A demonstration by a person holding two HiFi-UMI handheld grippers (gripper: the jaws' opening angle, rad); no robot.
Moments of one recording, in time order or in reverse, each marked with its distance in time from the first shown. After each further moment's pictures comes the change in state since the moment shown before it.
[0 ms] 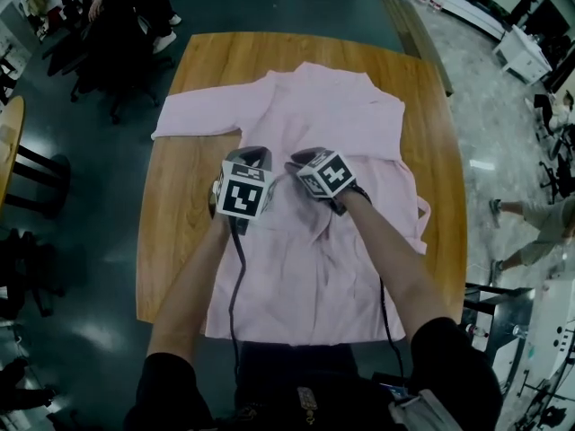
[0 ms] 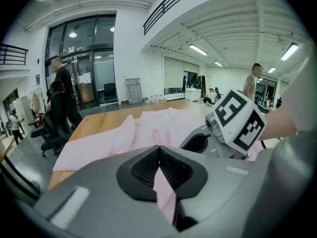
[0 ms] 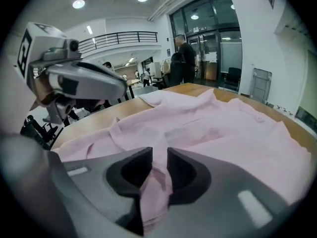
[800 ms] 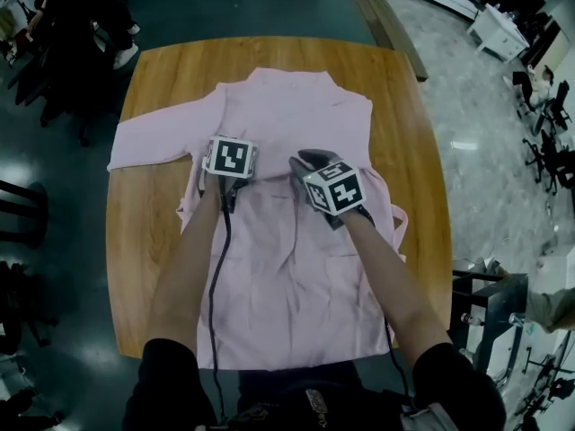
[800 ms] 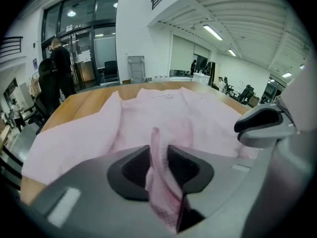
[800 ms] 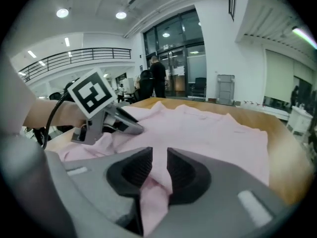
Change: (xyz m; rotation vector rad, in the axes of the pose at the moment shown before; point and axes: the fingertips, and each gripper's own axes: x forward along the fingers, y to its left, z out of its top) left arm 0.163 0.011 0.003 -0.067 0.200 0.005; right arm -0.079 -0.109 -0.026 0.199 -0.176 -0.258
